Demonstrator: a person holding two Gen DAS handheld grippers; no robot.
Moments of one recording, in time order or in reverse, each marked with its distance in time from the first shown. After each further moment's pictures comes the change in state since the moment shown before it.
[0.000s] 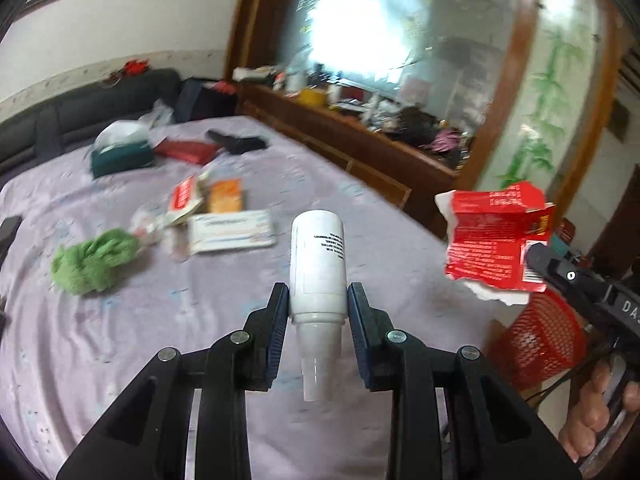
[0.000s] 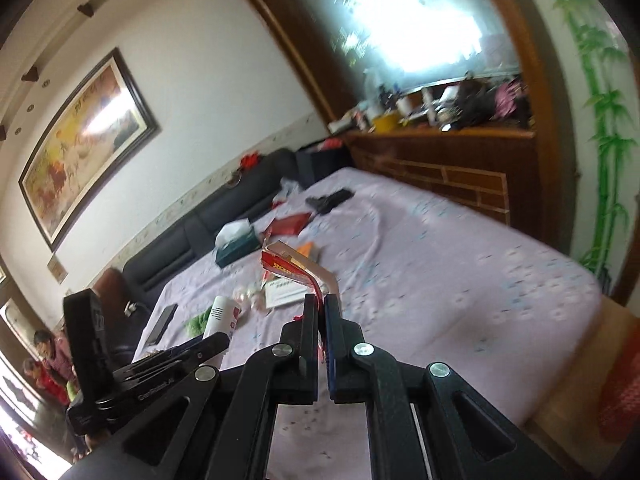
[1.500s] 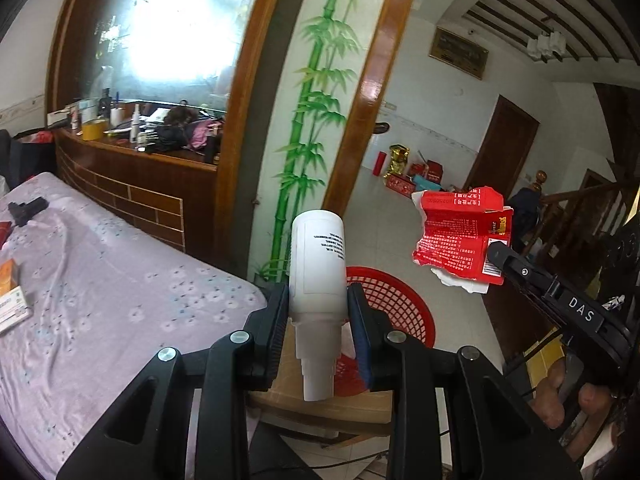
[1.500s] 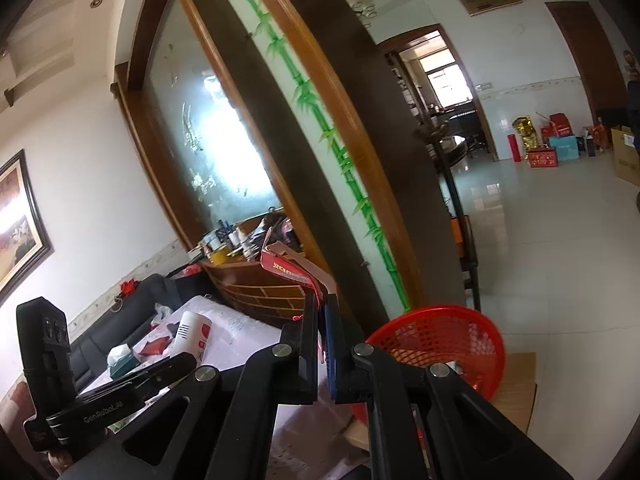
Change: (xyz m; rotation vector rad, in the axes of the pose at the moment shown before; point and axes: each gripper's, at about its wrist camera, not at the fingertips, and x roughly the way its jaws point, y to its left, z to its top) left arm 0.012 -0.272 -0.005 0.293 0.057 -0.491; right arm -0.265 -0.129 0.000 0.169 -0.409 -0.484
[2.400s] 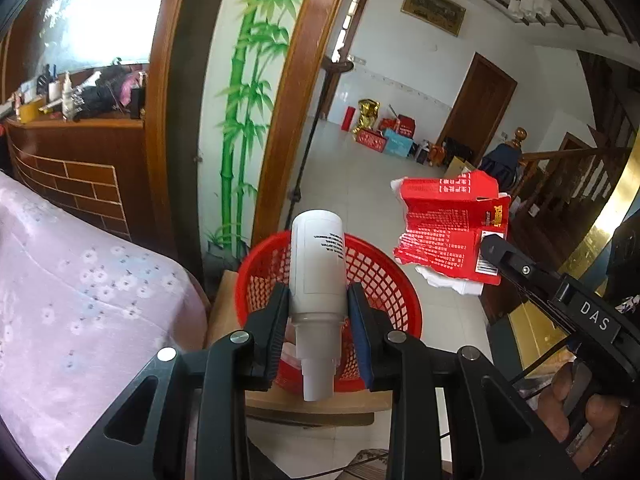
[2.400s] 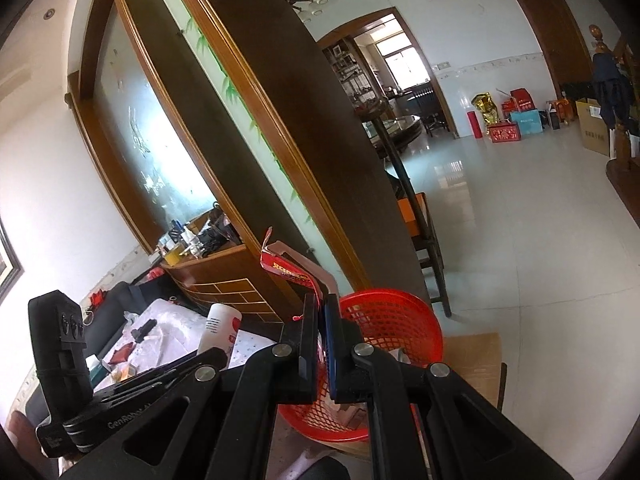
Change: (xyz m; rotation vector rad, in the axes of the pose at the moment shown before) left arm 0.115 -0.037 -0.015 0.051 0.170 -0.110; right arm 0.009 -0.071 -0.003 0.090 0.052 -0.128
